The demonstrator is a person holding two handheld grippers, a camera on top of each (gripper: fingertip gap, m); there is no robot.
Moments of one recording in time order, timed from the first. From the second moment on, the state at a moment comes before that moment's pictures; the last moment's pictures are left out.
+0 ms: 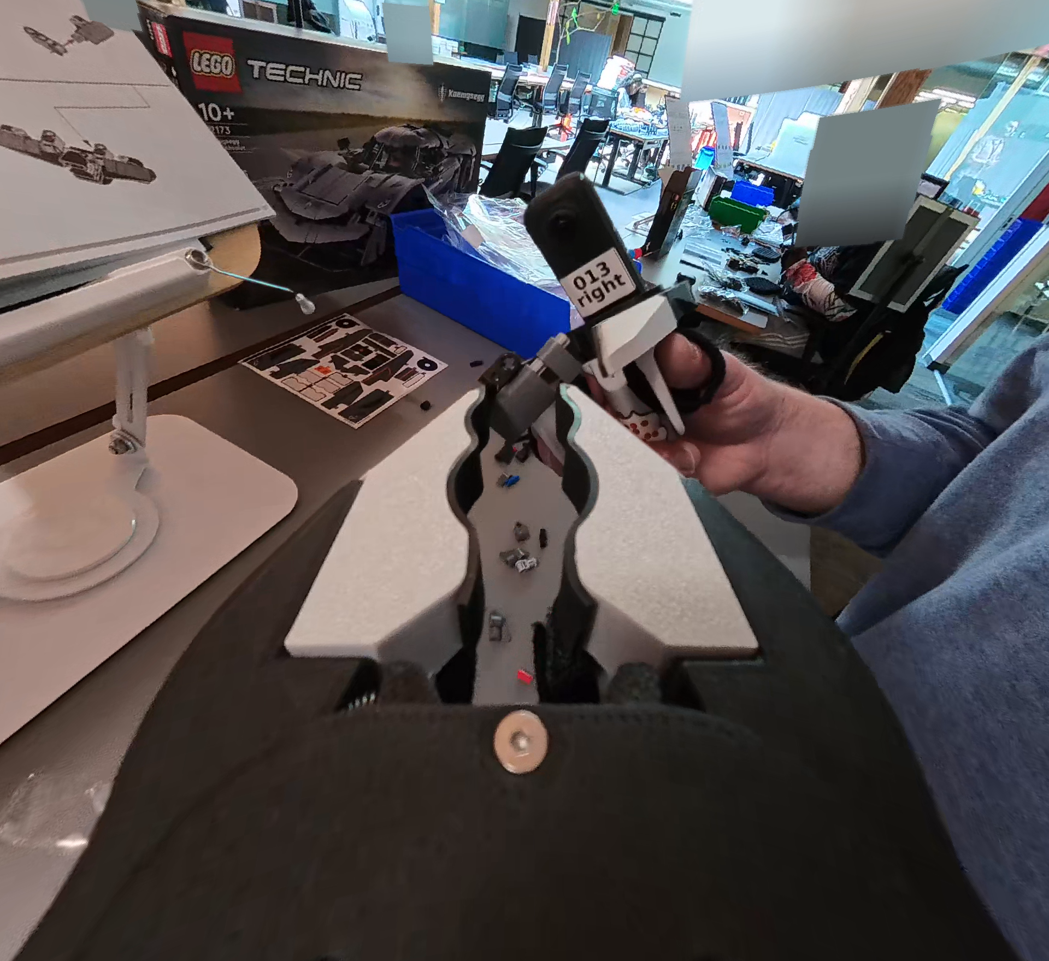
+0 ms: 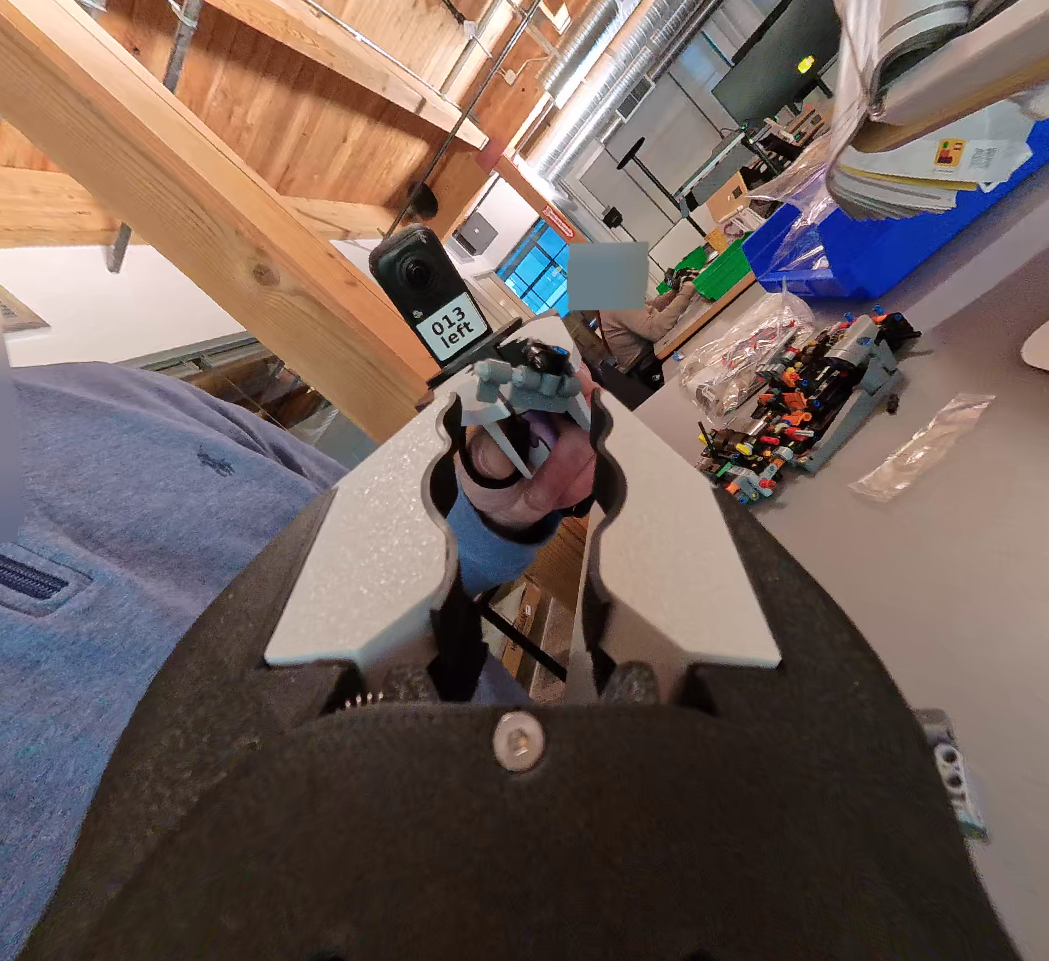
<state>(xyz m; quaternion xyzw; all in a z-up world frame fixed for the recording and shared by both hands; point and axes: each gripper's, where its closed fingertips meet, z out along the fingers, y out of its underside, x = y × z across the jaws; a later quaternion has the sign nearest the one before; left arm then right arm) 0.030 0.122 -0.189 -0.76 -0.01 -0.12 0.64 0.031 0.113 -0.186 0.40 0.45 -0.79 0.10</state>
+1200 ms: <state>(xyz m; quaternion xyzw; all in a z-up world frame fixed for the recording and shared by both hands) 0.050 0.137 -0.156 -0.76 0.07 0.00 0.65 0.048 0.123 -0.145 0.32 0.32 -0.87 0.20</state>
